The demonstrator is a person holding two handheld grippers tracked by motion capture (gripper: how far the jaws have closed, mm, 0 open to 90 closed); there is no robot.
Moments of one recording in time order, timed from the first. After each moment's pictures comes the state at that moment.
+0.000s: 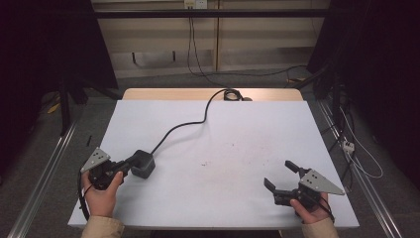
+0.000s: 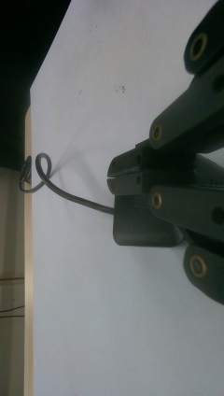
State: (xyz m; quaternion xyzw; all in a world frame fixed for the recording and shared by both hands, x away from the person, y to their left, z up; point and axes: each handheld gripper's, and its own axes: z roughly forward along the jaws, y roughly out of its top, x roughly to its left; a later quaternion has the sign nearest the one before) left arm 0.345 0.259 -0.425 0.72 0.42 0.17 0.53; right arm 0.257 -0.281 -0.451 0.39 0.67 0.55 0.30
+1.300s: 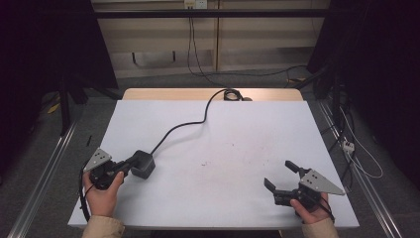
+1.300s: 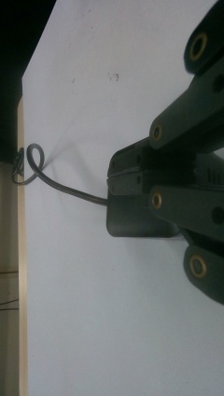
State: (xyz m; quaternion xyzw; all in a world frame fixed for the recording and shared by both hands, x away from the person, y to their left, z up) left arm 0.347 0.259 -0.430 0.72 0.42 0.18 0.51; right arm 0.256 -0.281 -0.451 0.39 0.67 0.55 0.30
